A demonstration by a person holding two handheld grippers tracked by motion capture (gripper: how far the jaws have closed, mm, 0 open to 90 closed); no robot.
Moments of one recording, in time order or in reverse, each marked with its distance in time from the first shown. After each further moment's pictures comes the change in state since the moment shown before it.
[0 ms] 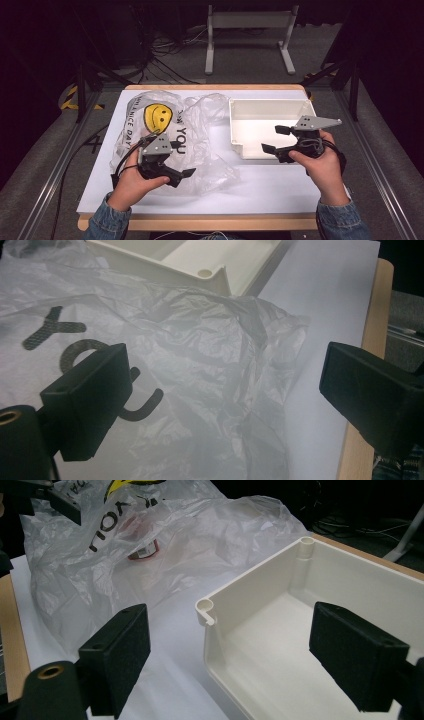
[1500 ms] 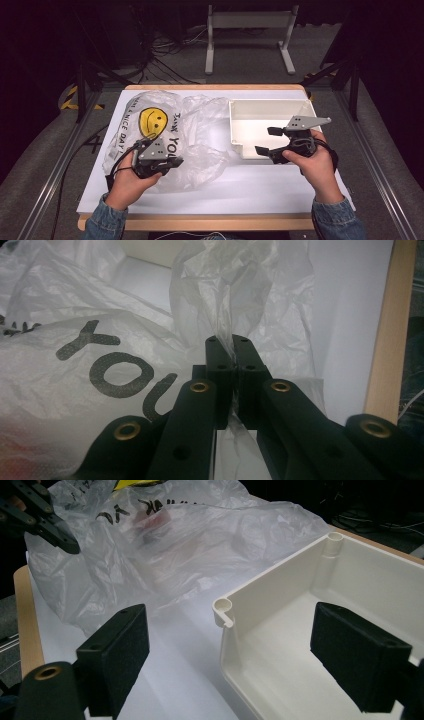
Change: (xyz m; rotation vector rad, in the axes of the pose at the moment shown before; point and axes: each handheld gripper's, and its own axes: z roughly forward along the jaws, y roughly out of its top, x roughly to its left) left arm 0.011 -0.018 -0.020 0.101 0.025 0.088; right arm 0.004 0.003 0.017 0.027 0.065 -0.015
